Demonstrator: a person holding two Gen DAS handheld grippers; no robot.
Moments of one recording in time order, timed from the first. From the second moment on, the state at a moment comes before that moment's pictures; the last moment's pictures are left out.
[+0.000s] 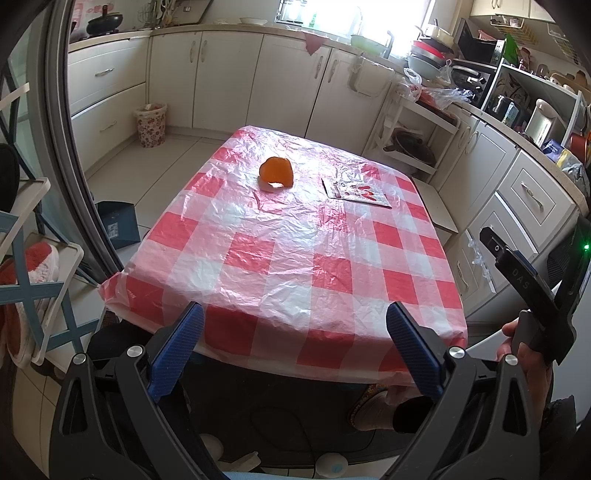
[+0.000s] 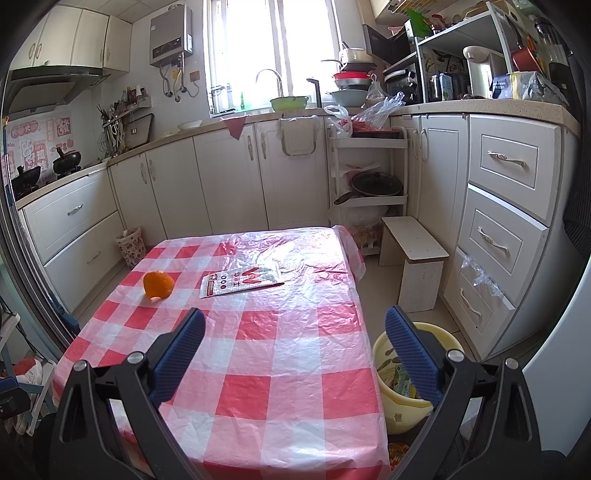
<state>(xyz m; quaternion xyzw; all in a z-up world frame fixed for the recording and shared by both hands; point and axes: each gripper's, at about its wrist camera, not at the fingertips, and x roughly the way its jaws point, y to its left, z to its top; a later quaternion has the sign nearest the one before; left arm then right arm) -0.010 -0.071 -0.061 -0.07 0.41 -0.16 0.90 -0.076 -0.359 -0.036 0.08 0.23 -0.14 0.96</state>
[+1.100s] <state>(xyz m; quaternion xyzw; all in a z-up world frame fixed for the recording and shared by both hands) -0.011 -0.070 -0.062 -0.07 0.41 -0.16 0.89 -0.077 -0.361 -0.035 0.08 0.22 -0.14 0.96</state>
